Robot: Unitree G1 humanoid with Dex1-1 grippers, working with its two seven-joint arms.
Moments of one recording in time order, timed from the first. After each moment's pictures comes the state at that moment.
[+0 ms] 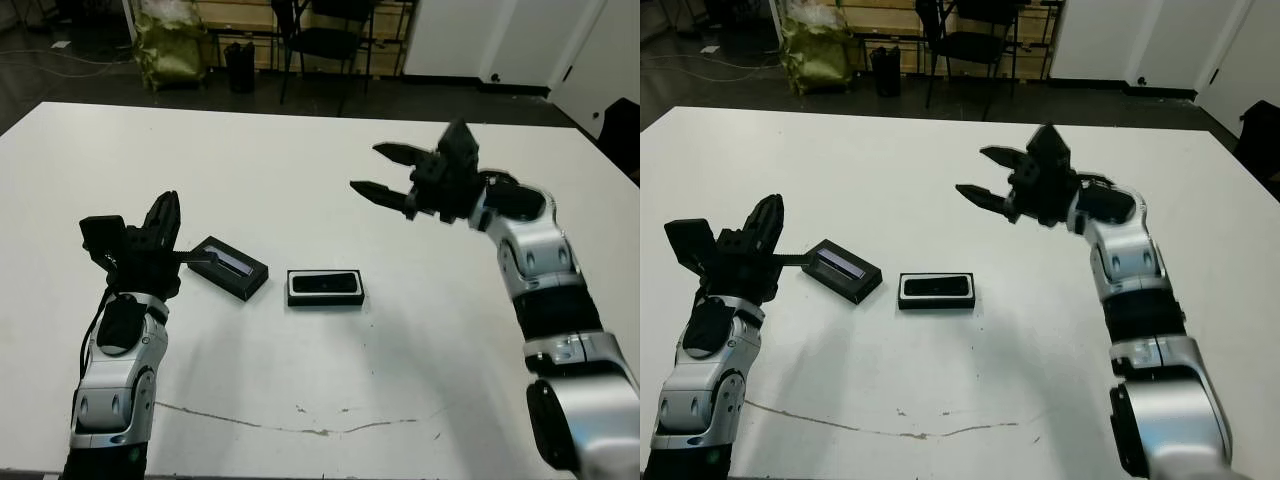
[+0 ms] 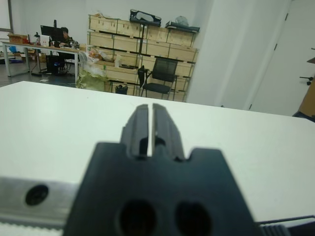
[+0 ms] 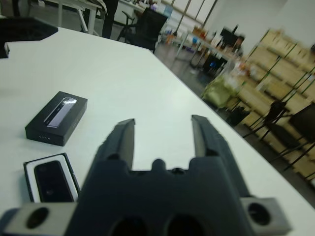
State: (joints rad) left arm -0.08 0.15 0.14 -0.22 -0.21 0.16 -0.07; right arm -0.64 -0.37 0.06 0.44 0.06 -0.07 0.88
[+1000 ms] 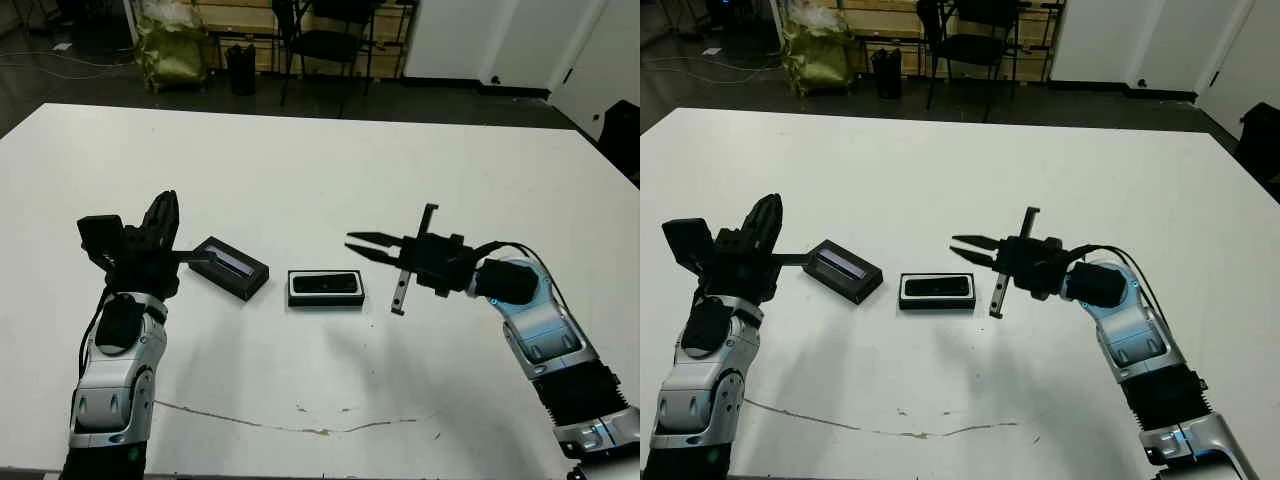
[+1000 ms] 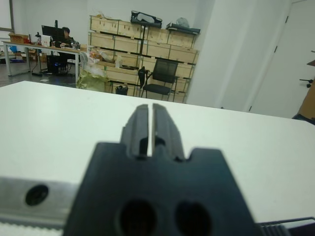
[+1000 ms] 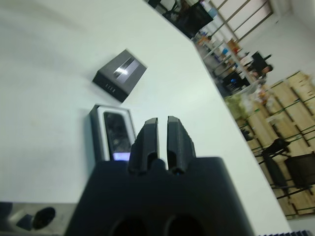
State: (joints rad) left arm -0.08 0.15 0.14 -0.21 -0.21 0.16 -0.07; right arm -0.39 -0.49 0.28 0.22 -0.06 -0.28 0.85
